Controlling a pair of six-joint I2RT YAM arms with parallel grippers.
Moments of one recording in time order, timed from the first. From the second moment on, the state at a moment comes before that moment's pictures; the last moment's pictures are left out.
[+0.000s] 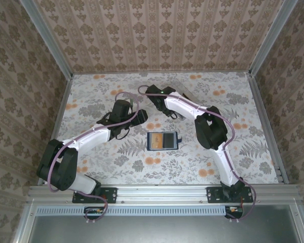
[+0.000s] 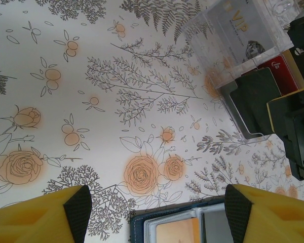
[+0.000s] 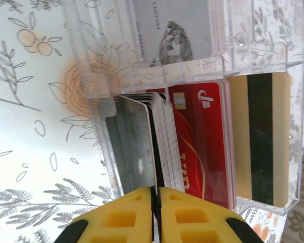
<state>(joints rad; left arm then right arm) -0.55 1.44 0.83 -0.08 0.11 -0.69 0.62 2.27 1.95 -1.09 0.69 0.13</state>
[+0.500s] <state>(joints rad) -0.55 1.44 0.83 -0.08 0.12 -0.70 0.62 2.18 1.95 -1.16 0.56 0.23</state>
